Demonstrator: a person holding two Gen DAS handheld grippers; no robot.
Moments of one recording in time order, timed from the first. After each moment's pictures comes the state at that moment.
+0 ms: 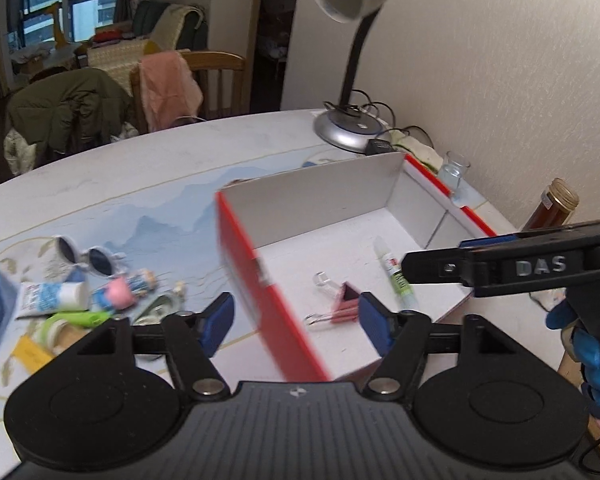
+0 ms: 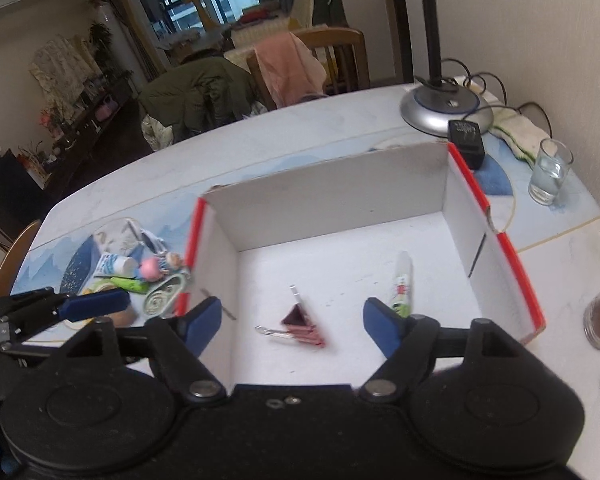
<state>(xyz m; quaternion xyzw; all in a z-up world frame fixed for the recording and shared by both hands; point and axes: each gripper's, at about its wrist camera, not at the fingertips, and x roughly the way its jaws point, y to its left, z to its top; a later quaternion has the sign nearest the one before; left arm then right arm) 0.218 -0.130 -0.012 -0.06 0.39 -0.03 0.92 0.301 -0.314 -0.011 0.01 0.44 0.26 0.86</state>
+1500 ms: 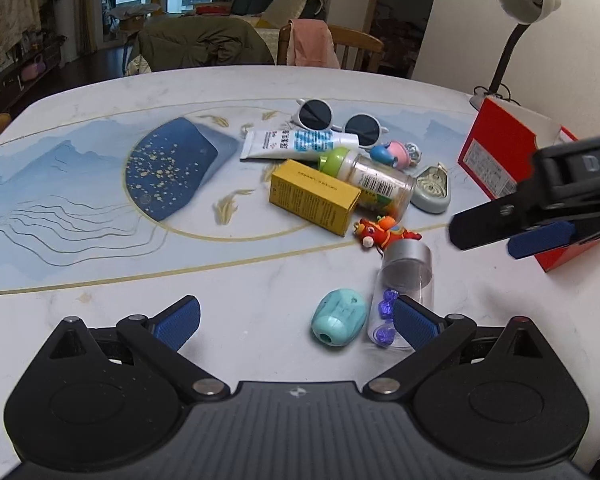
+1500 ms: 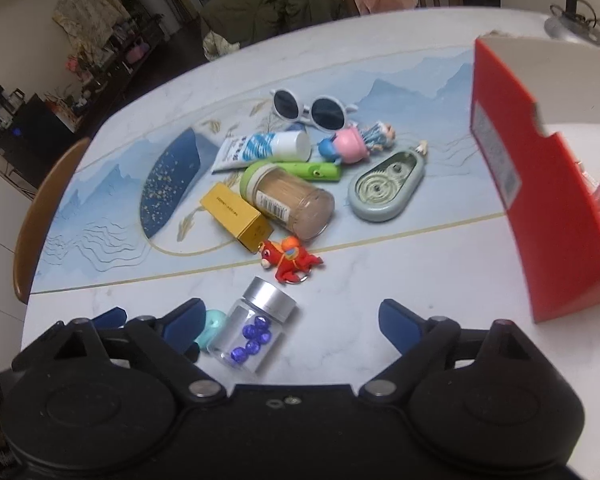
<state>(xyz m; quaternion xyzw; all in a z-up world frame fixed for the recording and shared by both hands) 0.067 0.085 -0.137 -0.11 0.39 0.08 0.91 0.203 -0.083 -0.102 0.00 0.53 0.29 0.80</state>
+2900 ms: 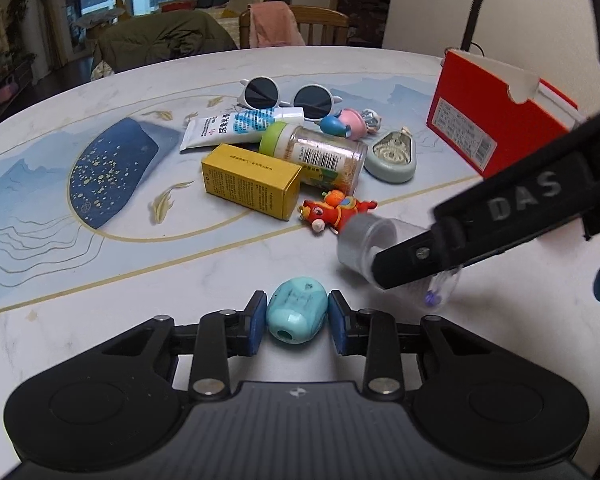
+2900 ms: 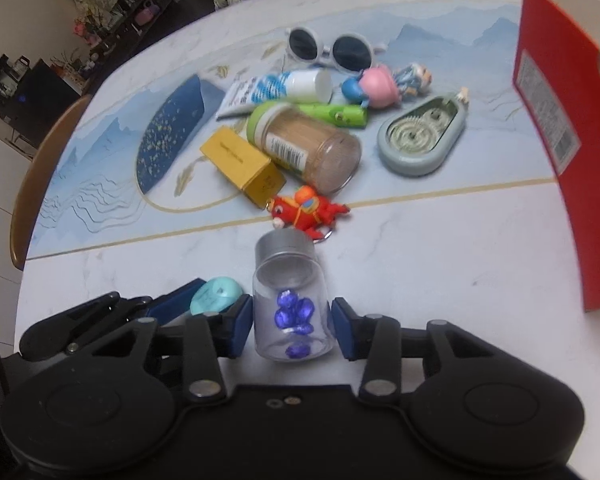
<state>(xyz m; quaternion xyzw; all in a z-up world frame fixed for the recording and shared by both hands) 0.092 0.045 -0.145 -0.07 0.42 0.05 0.91 0.203 -0.079 -0.126 -0.02 0.55 0.31 0.77</state>
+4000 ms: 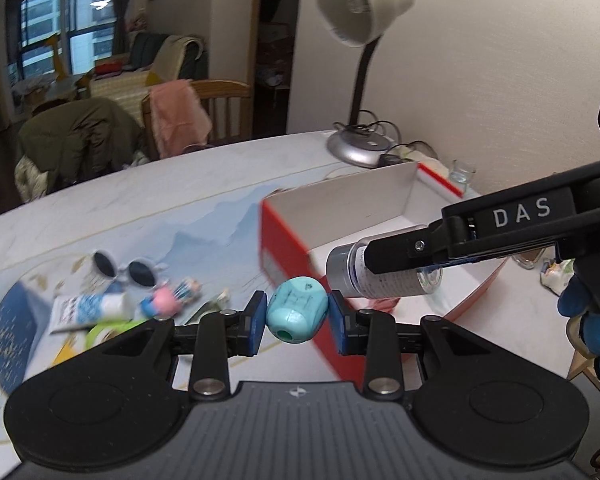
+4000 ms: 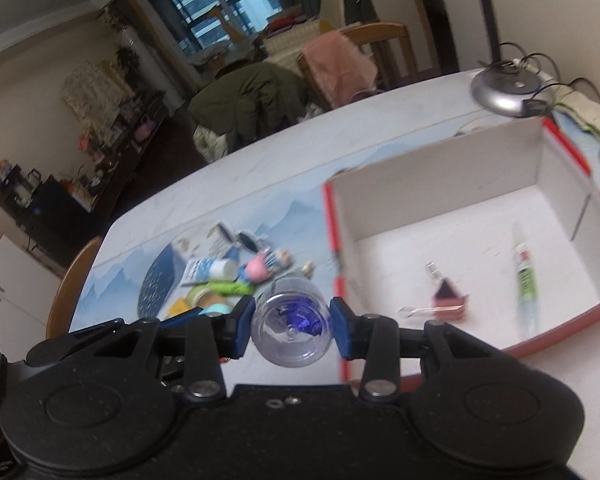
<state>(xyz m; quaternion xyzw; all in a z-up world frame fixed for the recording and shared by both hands) 0.191 -0.102 -0.014 -0.03 0.35 -0.04 0.93 0.274 -0.249 -0.010 0.08 0.44 0.29 0.85</state>
